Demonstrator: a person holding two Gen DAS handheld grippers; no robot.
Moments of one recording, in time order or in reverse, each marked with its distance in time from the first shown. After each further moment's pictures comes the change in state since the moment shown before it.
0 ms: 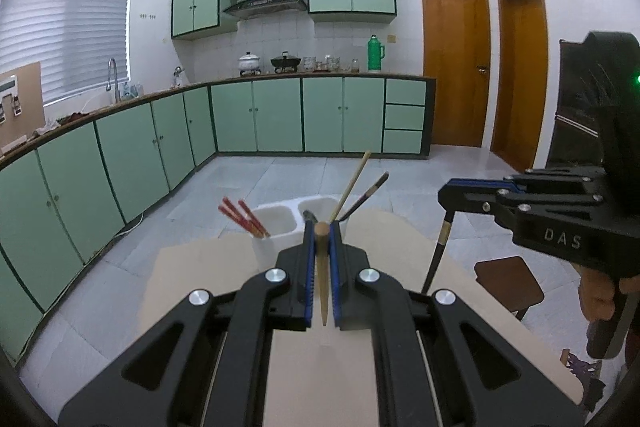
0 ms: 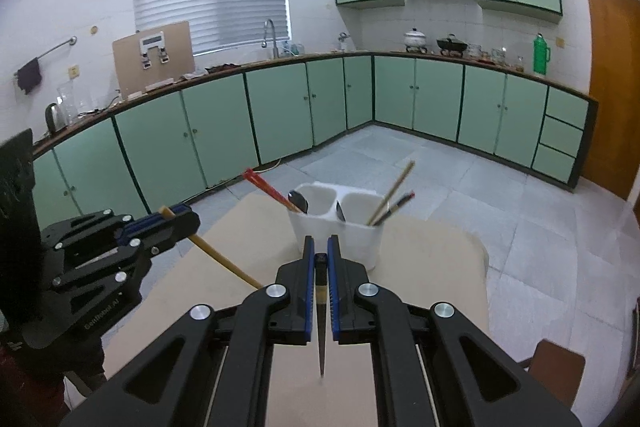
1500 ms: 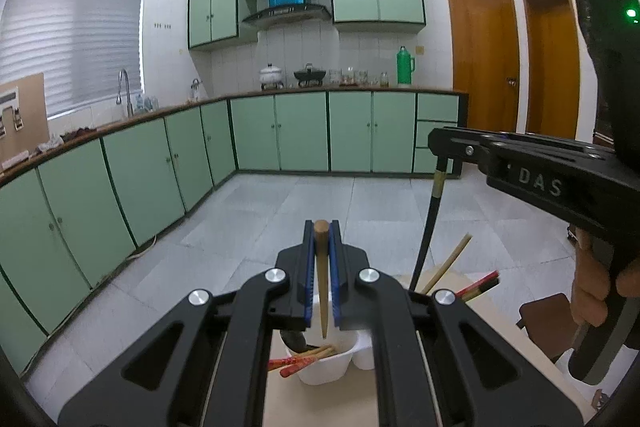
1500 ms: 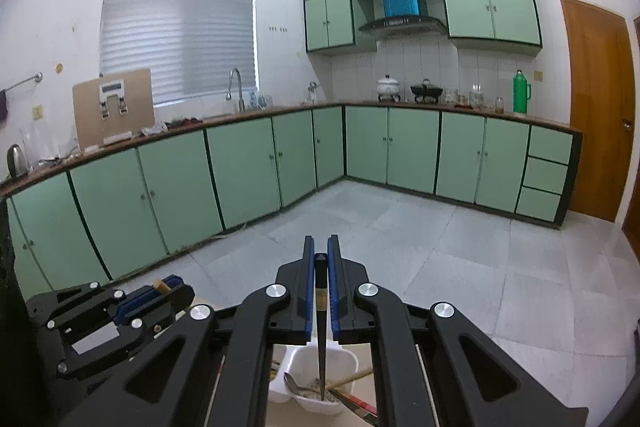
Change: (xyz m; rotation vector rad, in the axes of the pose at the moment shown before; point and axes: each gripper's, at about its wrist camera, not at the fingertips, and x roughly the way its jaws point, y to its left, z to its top) left arm 0.141 0.044 0.071 -0.014 -0.034 0.090; right arm 0.119 -0.045 0.103 0.034 -0.174 -0.109
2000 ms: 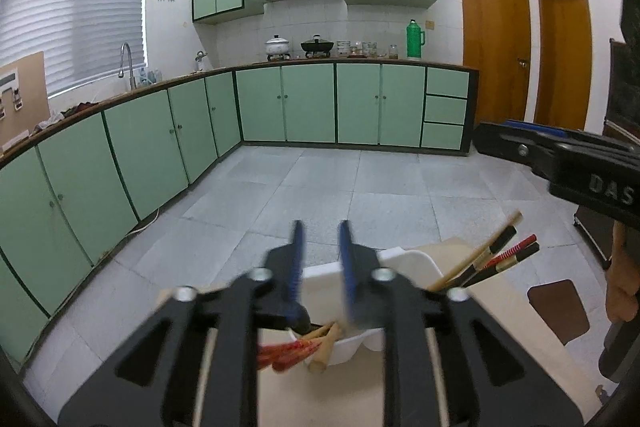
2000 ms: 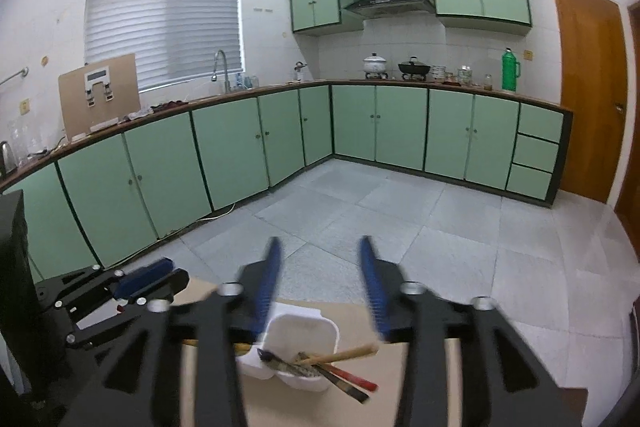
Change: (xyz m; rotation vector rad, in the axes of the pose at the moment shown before) left arm 0.028 0.018 -0.021 -0.024 0.091 0.021; right arm 0.000 -0.019 -0.024 0.040 0.057 -0.040
